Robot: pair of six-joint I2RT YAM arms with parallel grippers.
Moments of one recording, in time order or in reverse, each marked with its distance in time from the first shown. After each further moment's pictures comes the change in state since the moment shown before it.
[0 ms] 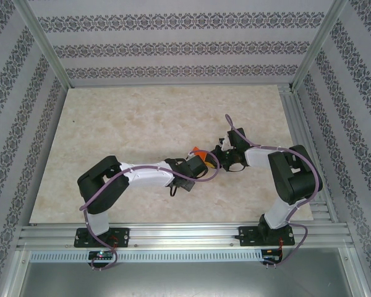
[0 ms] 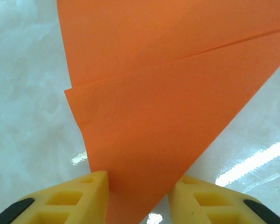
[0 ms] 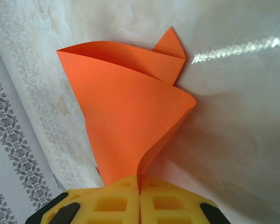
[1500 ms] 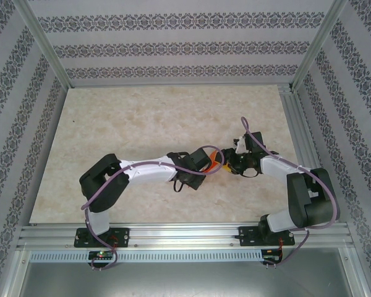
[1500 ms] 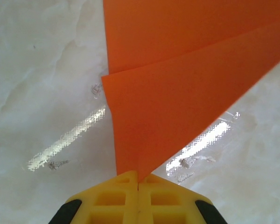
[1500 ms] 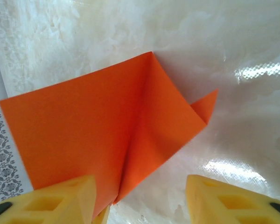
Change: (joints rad) left arm 0.021 0.025 0.109 -0.038 0.250 0.023; right arm -0.125 -0.264 -0.126 -0.134 0.054 -0.179
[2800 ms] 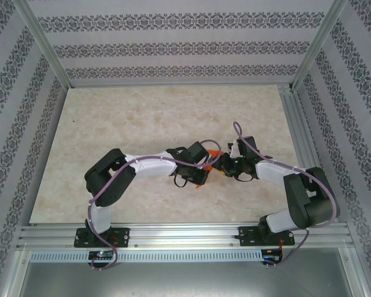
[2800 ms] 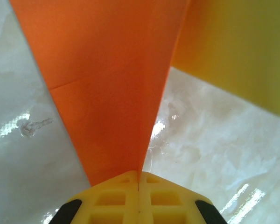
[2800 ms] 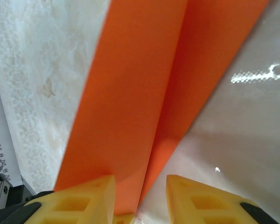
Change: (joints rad) left arm 0.079 0.068 0.002 0.157 0.305 -0.098; right arm 0.092 0.016 -0.061 0.116 0.046 0.052
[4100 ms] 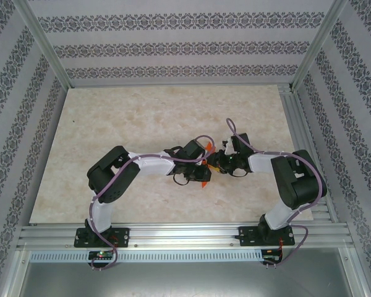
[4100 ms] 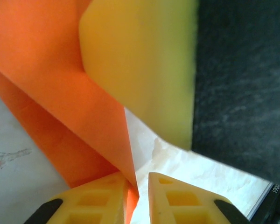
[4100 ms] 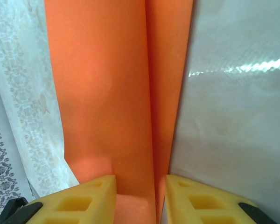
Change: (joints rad) left arm 0.047 0.039 -0.053 0.201 0.144 -0.244; right arm 0.019 0.193 0.079 0.102 -0.032 0.038
